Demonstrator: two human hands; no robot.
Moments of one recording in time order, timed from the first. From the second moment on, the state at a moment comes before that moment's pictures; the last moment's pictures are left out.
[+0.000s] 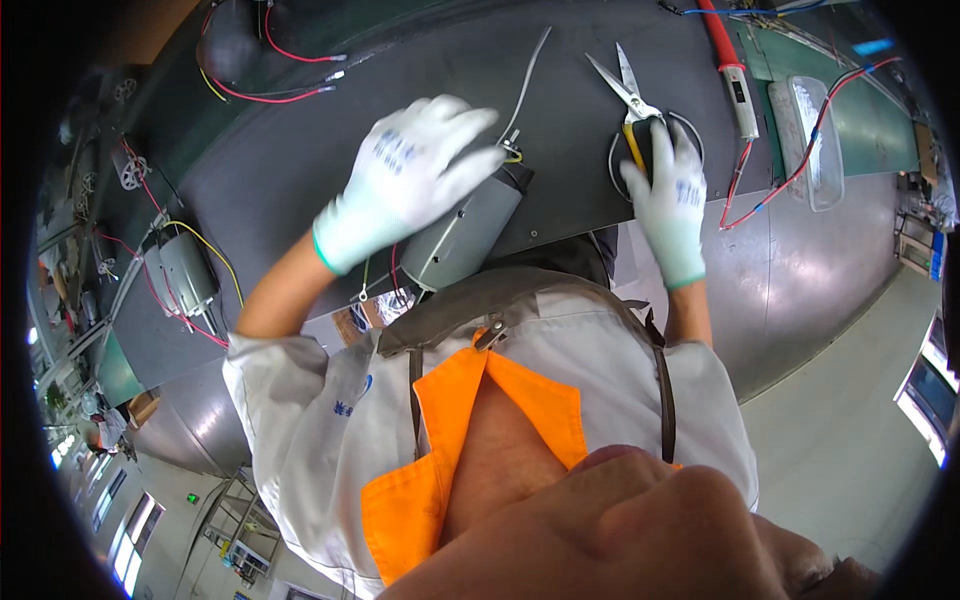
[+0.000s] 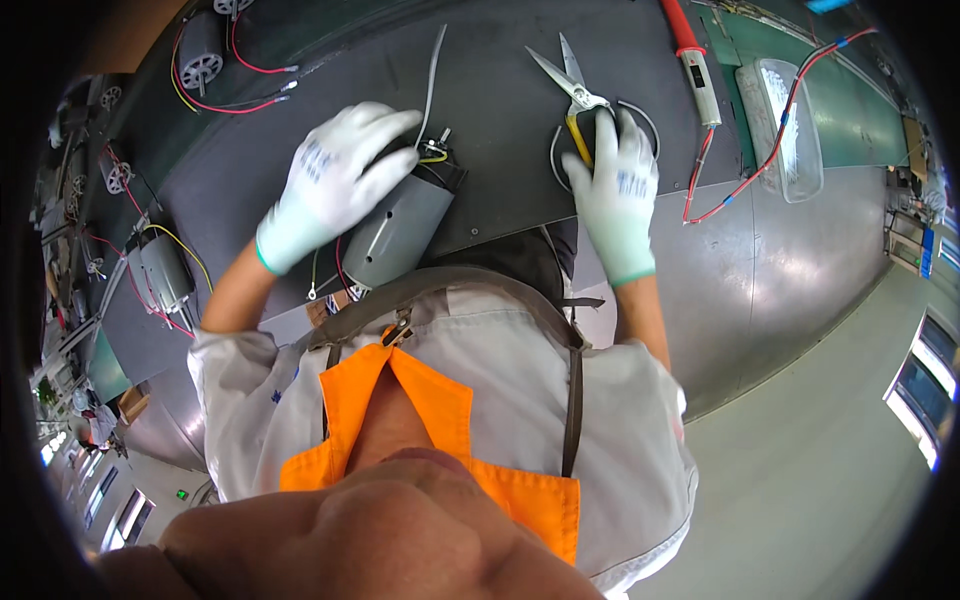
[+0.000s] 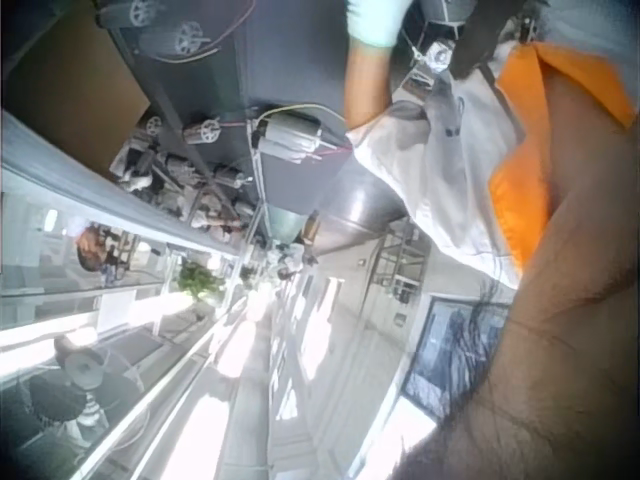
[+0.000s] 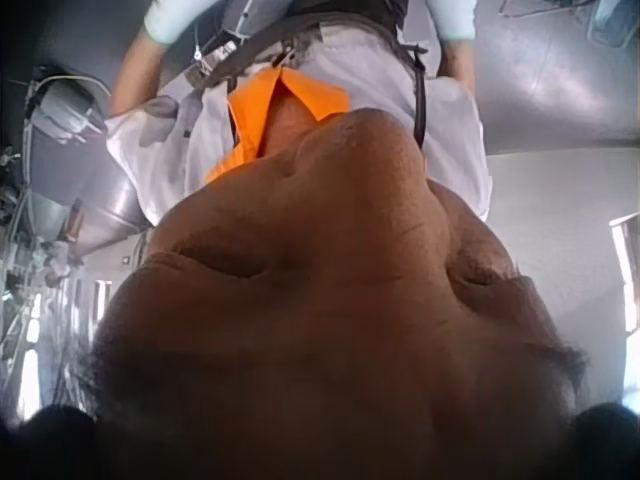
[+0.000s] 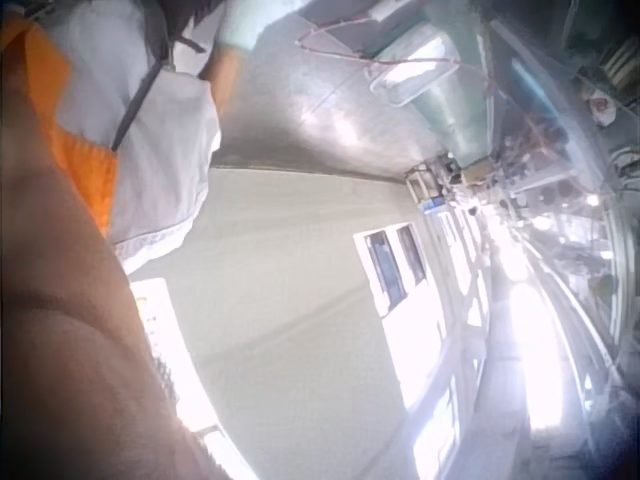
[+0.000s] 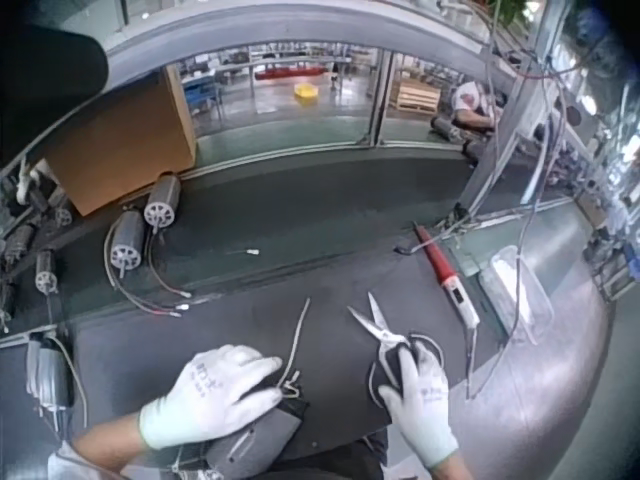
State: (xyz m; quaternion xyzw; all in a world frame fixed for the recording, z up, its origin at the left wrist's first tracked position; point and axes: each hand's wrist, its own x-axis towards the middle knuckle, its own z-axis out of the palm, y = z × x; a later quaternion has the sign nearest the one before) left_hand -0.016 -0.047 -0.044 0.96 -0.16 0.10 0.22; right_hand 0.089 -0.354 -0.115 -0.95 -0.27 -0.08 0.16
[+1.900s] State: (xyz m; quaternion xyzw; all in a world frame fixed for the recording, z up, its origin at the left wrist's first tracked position) left_hand 0.149 -0.009 -0.088 0.66 0.22 0.11 0.71; right_hand 0.198 -0.212 -0.092 -0.68 -0.25 0.26 0.64
